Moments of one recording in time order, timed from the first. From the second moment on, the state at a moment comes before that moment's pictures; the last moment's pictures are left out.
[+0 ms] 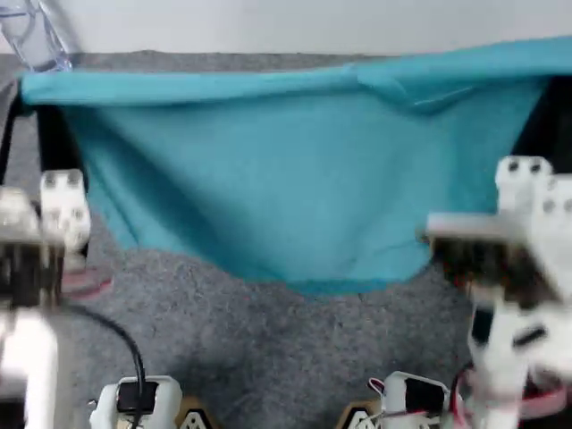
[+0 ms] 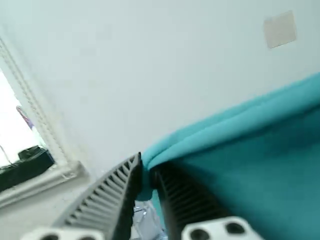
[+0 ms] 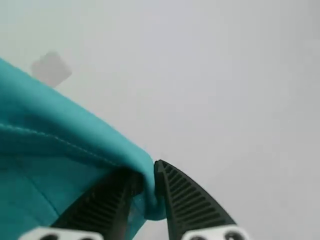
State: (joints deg) left arm -6.7 -58.2 -2.7 66.2 -20.4; right arm 11.8 -53.5 -13.0 50.2 46.5
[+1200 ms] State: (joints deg) left arm -6.8 -85.5 61.6 49.1 -30.3; right arm 2.5 -65.2 40.6 36.0 46.5
